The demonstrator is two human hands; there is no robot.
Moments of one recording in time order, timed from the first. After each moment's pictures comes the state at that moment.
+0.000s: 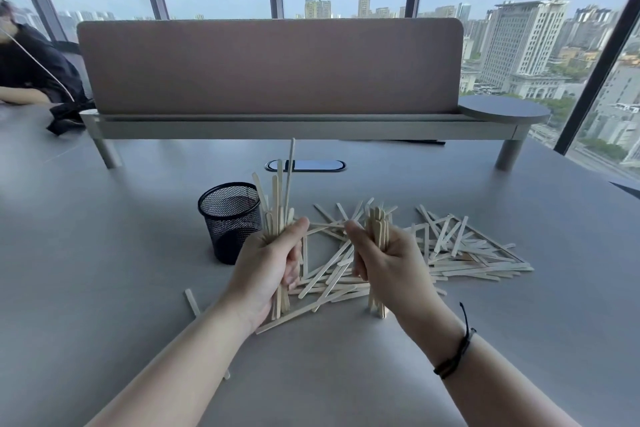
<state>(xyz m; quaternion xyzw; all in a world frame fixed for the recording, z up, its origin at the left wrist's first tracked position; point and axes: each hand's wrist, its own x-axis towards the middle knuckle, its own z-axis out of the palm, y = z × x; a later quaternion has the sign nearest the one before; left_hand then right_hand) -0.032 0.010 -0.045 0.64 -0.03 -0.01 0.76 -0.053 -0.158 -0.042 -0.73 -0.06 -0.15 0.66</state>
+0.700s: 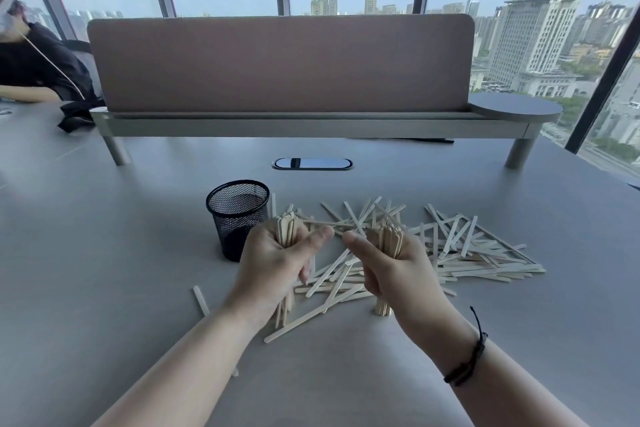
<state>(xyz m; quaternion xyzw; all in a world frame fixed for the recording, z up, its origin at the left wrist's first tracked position) -0.031 0.014 -0.050 0.67 -0.18 0.09 0.71 -0.064 -0.154 -0.037 -0.71 -0.09 -0.10 0.69</state>
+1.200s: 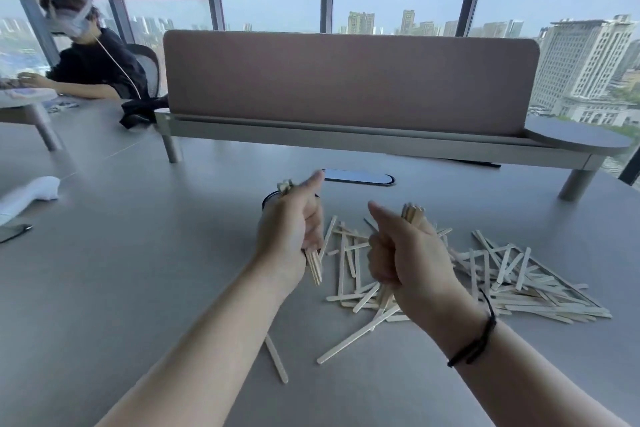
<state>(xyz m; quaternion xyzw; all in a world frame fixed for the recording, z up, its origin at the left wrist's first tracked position) -0.017 0.045 0.006 0.57 -0.01 0.07 0.82 -0.038 -0.102 -0.003 -0.62 -0.08 -0.01 0.78</state>
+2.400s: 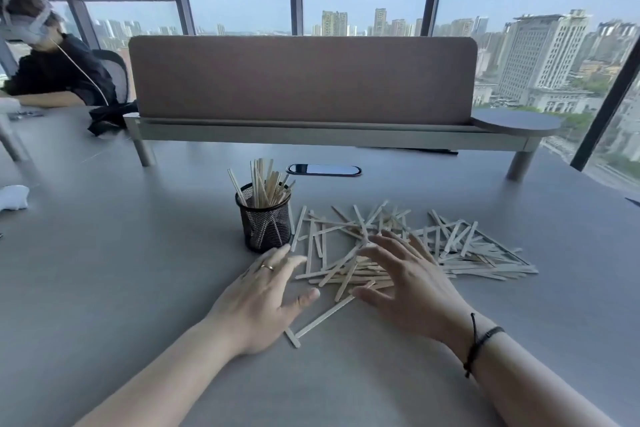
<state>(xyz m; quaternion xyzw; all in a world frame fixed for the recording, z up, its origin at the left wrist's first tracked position) -0.065 0.081 -0.080 0.97 -0.17 0.00 0.16 -0.059 -0.187 -0.067 -0.96 -0.20 -0.12 0.13</state>
